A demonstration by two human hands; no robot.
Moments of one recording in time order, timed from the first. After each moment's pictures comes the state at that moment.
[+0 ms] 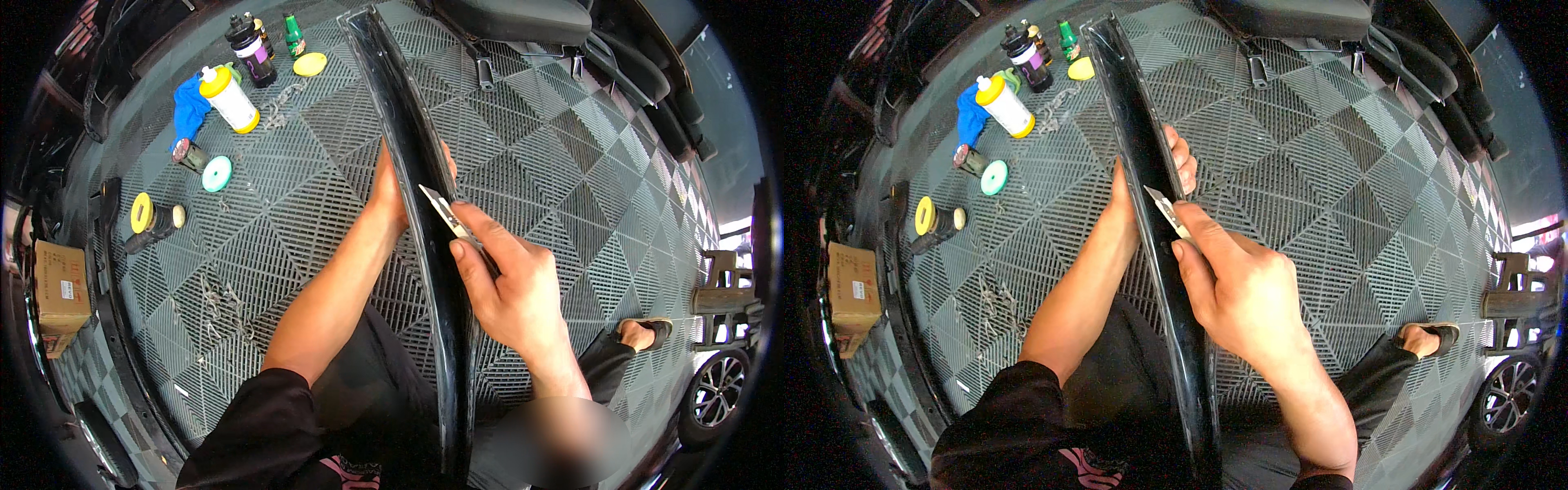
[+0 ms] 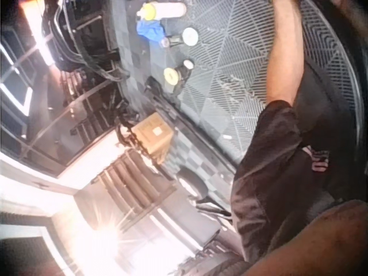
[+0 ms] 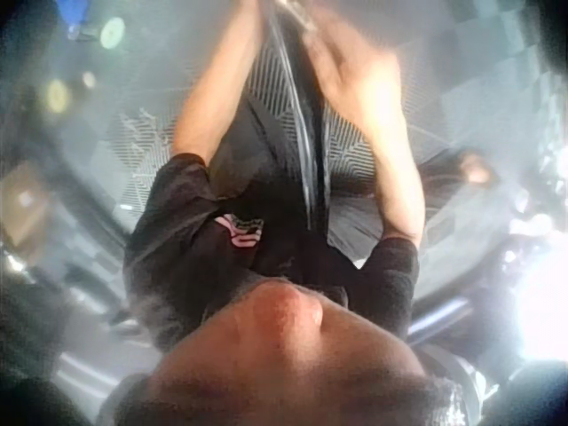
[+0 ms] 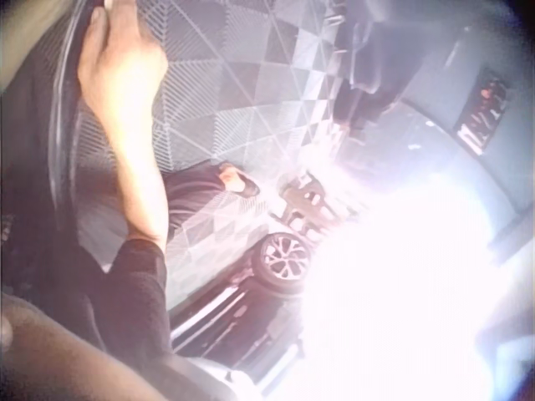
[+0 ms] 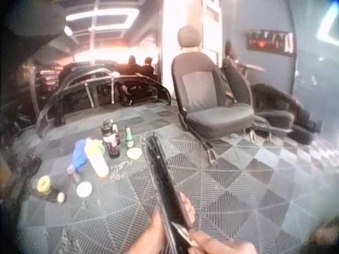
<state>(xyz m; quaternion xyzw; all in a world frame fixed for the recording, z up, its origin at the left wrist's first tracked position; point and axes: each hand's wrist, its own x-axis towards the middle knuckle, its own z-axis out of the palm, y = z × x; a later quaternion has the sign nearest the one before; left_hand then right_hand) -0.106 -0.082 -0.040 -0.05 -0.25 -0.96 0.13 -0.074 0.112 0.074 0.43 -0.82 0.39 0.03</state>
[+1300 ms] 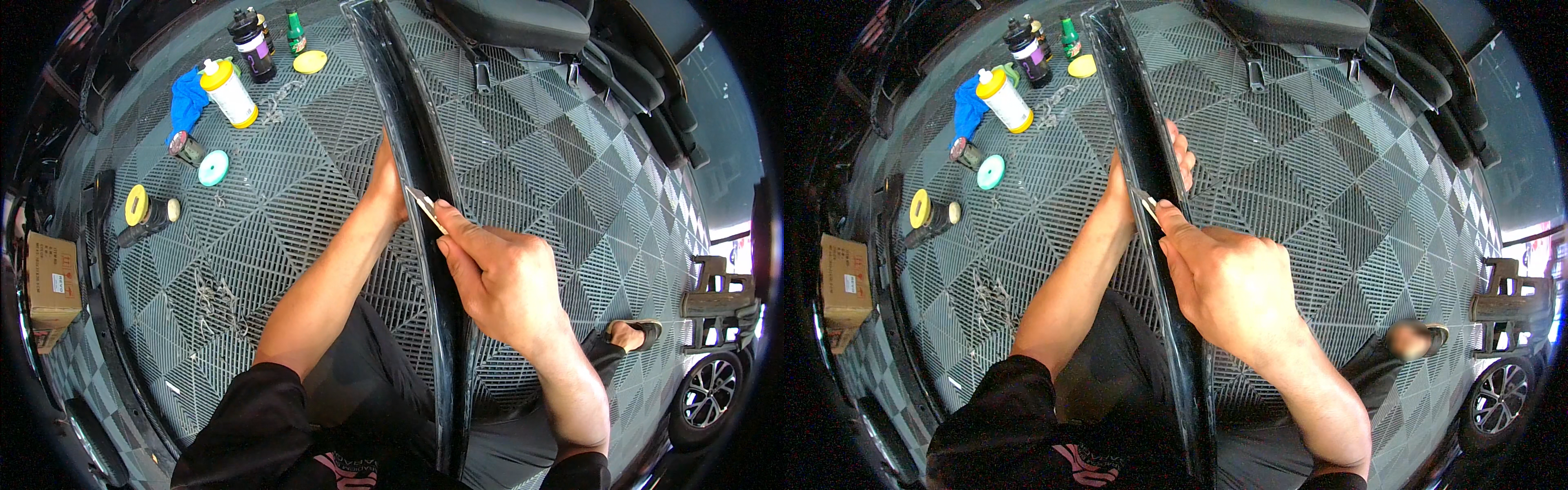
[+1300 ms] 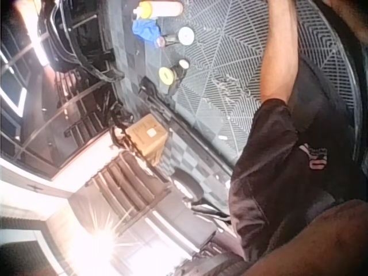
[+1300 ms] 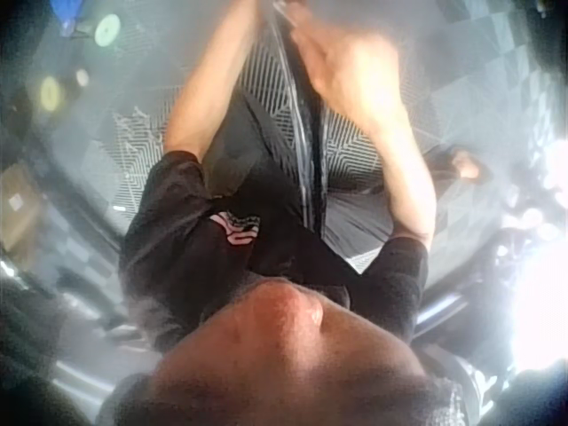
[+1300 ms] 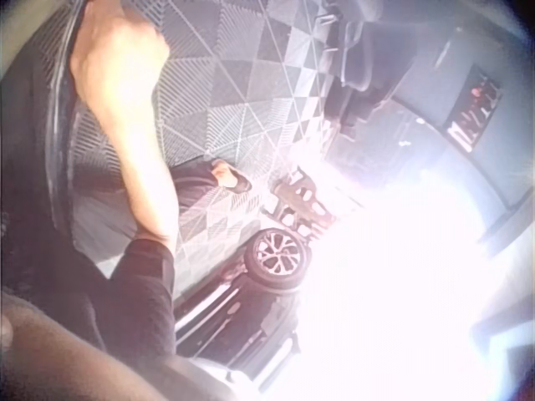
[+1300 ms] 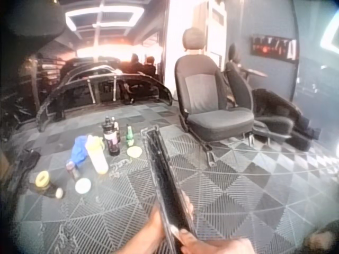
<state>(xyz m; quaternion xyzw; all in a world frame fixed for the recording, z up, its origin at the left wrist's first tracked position) -0.107 -0.089 -0.031 0.00 -0.27 -0.95 0.14 -0.073 0.103 0.094 0.51 -0.81 0.28 0.03</state>
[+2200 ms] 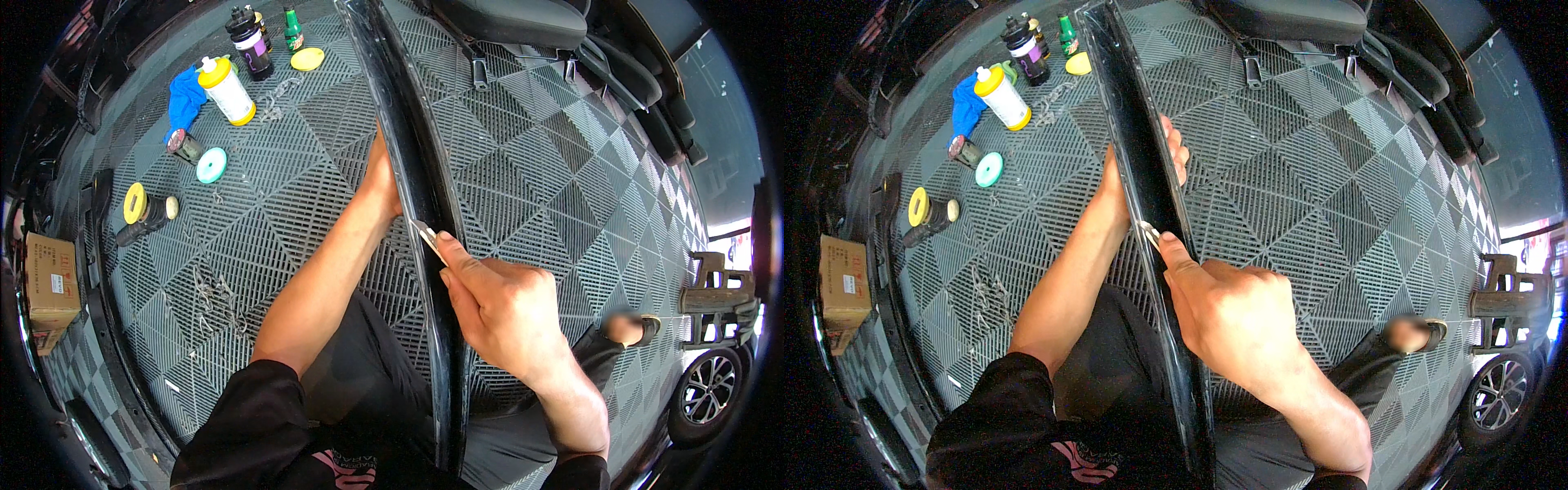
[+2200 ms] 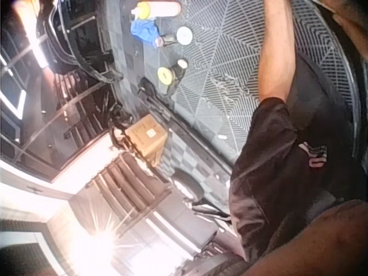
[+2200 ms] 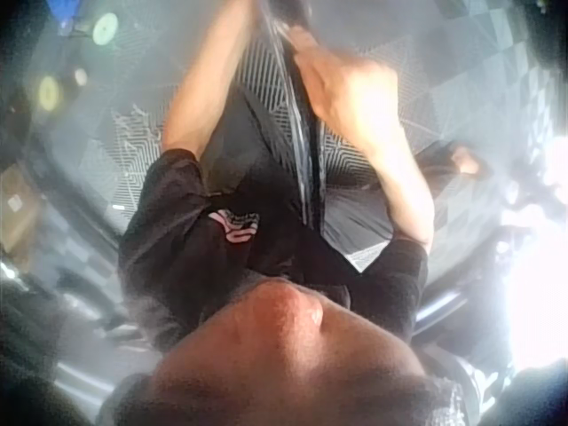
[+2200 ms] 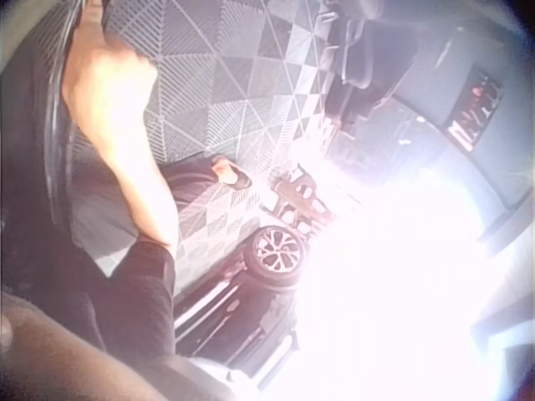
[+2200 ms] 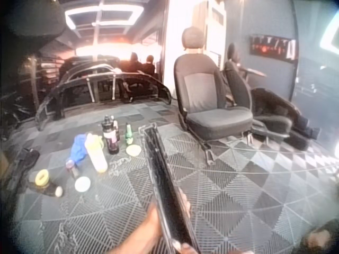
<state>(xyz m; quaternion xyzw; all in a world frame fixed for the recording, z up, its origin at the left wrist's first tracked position) -0.099 -0.091 -0.025 -0.02 -0.29 -0.95 0.14 -0.047 0.124 0.105 0.51 -0.83 0.22 0.00</state>
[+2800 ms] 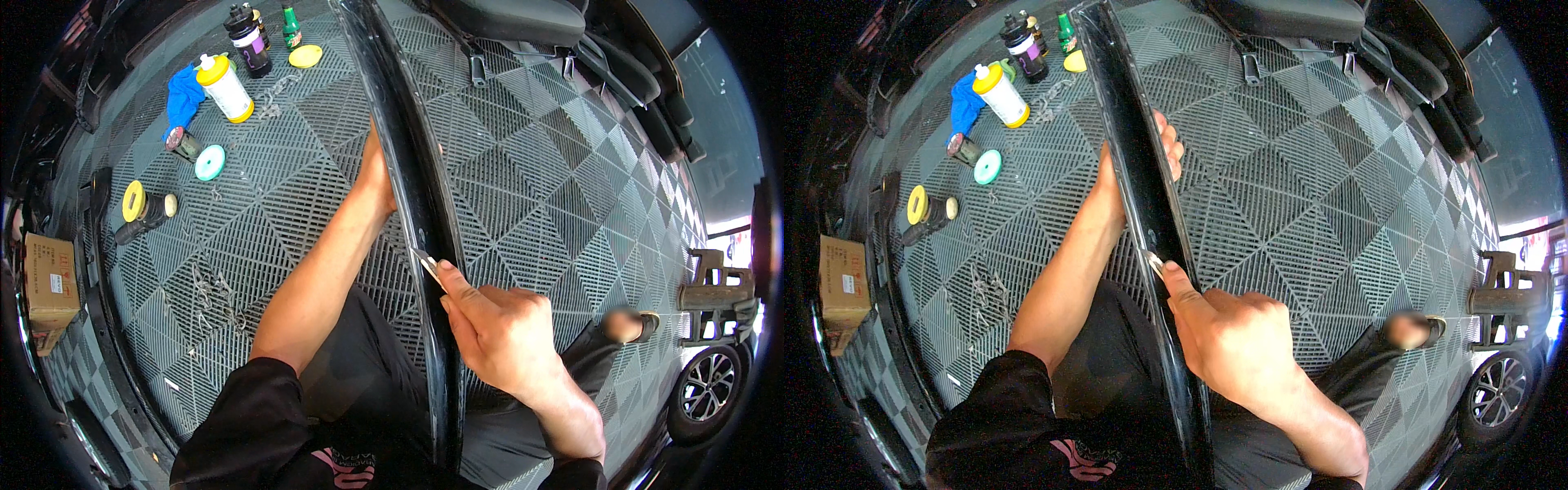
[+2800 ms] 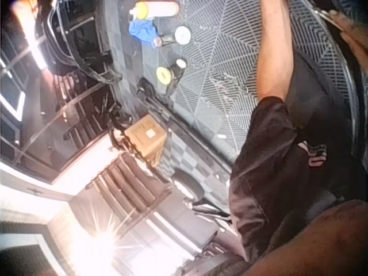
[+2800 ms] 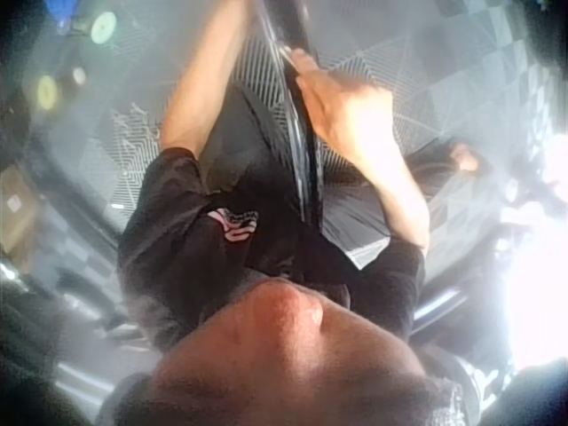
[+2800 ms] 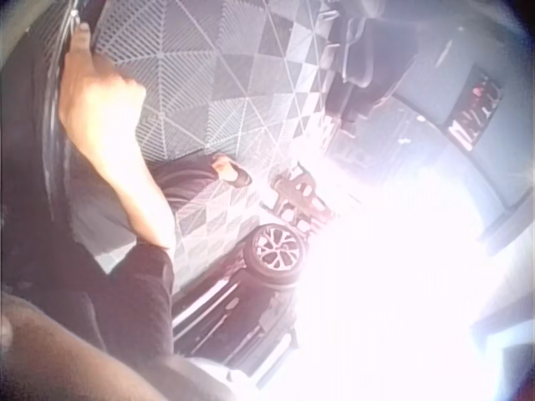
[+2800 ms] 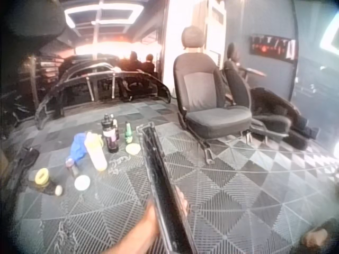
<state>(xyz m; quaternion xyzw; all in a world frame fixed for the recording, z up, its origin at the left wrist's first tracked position) -0.094 -0.091 -0.024 0.00 -0.30 -0.94 0.15 -0.029 0.146 0.097 0.52 -0.83 0.20 -0.01</state>
